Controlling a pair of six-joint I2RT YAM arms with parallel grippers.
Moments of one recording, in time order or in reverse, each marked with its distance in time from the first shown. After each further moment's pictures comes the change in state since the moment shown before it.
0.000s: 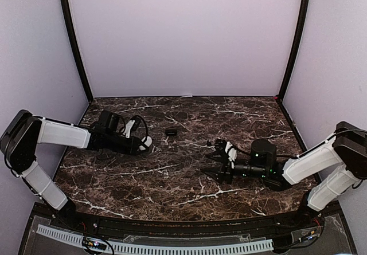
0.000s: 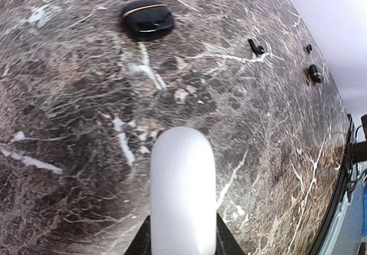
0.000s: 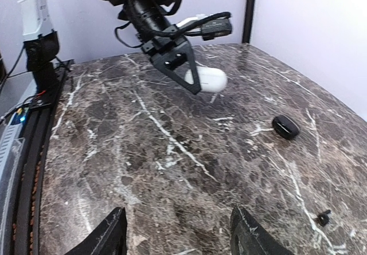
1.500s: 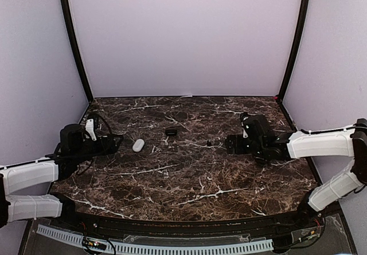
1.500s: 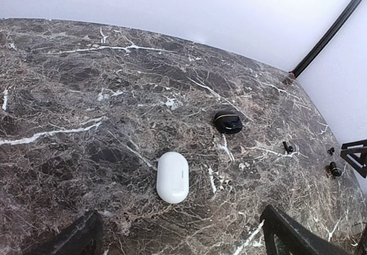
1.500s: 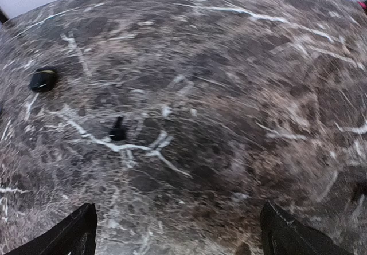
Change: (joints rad) left arm 0.165 -0.577 -0.417 0.254 -0.282 -0.118; right arm -0.169 -0.080 0.328 -0.902 0.678 0.558
